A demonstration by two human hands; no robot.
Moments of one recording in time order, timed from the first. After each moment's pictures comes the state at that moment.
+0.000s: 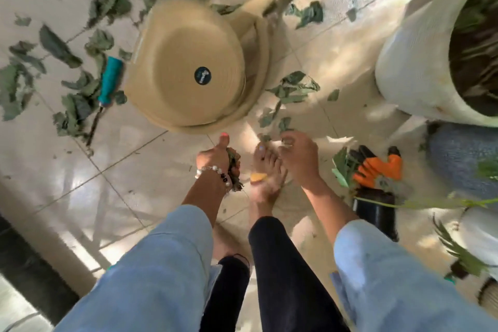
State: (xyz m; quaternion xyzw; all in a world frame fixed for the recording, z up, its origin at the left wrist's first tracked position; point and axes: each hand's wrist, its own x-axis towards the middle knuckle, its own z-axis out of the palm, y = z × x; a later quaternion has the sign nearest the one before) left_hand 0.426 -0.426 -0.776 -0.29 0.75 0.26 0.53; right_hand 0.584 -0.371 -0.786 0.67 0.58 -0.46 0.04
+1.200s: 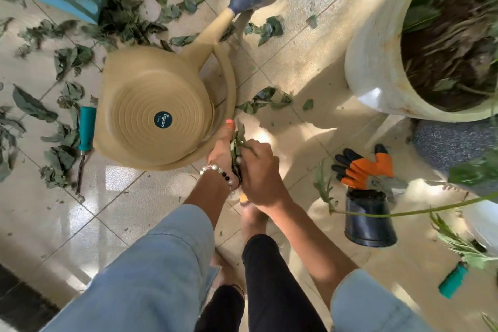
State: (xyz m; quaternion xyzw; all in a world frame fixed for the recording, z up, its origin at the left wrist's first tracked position) left_hand 0.459 -0.344 -0.772 -0.25 0.66 0.30 0.65; right_hand 0.555 -0.366 -0.754 0.55 0.72 -0.41 -0.11
